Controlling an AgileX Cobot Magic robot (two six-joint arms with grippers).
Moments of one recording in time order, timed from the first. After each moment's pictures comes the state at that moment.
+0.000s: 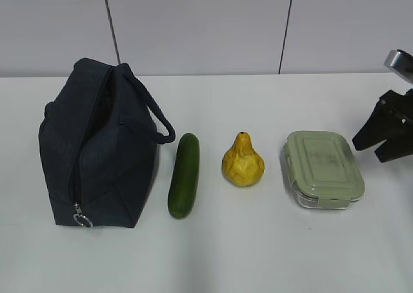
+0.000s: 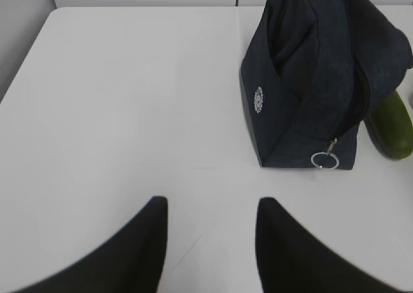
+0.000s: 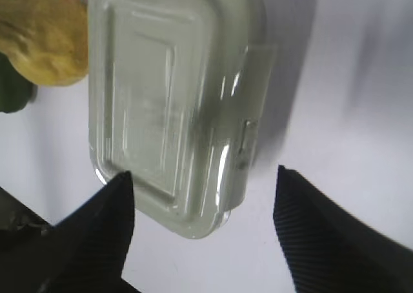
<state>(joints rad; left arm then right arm) -0.02 -0.02 -0.53 0.02 1.12 -0.06 -0.33 1.94 -1.33 0.67 1.19 -0.70</state>
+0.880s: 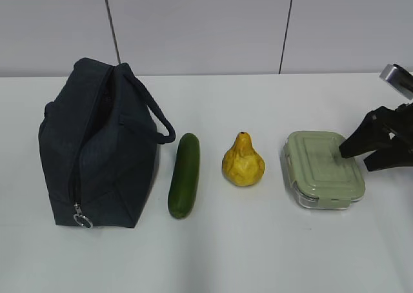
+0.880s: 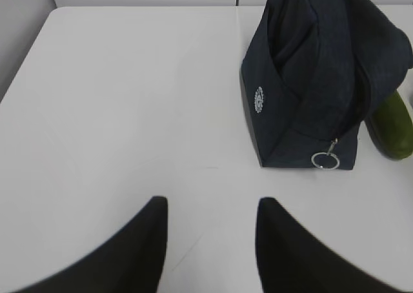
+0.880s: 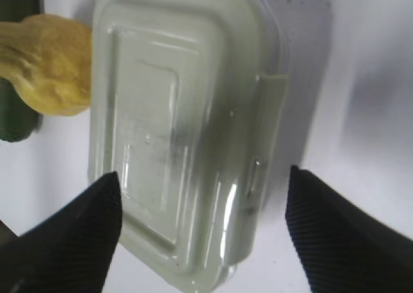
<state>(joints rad) -0.02 -0.02 -0.53 0.02 1.12 -0.07 -0.33 1.94 -1.19 0.83 1.06 -0.86</state>
